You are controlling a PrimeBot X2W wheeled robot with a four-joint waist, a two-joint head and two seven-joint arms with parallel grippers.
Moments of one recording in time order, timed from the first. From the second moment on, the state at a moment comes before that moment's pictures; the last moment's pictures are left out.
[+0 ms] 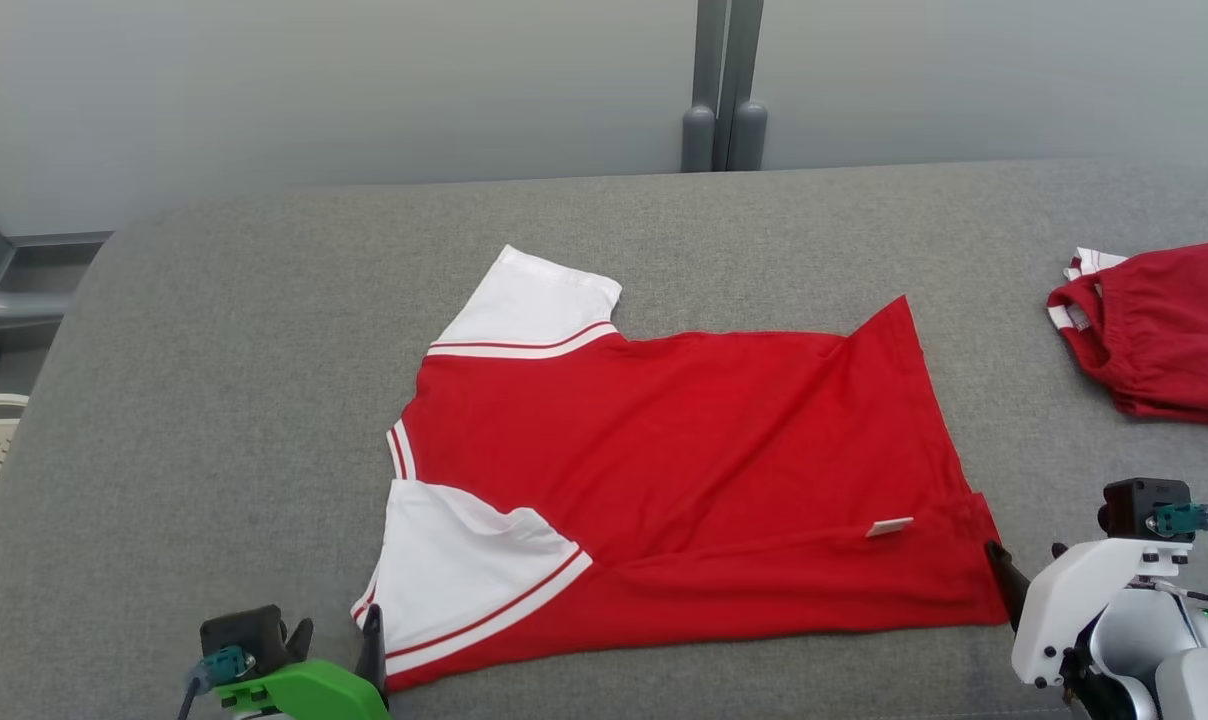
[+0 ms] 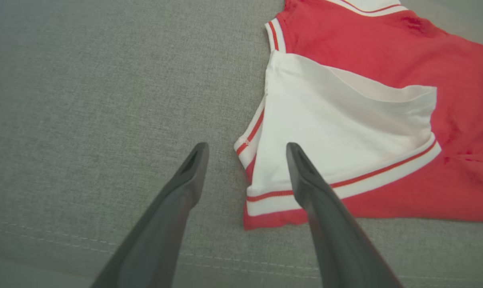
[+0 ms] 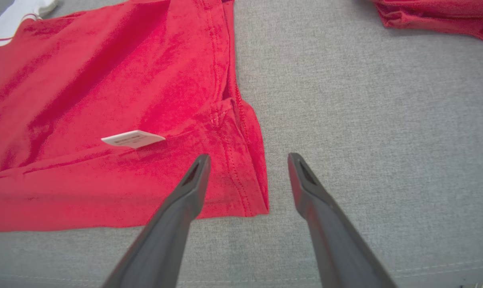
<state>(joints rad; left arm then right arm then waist) -0.03 0.26 -0.40 0.34 -0.64 0.21 0.07 -0.06 -0.12 -0.15 0.22 0.23 0.13 0.48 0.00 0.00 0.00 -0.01</state>
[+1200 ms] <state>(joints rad) 0.10 0.15 -0.14 0.16 -0.36 -0.02 -0.26 0.00 -0.05 0.00 0.22 0.20 0.13 -0.23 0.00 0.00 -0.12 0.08</state>
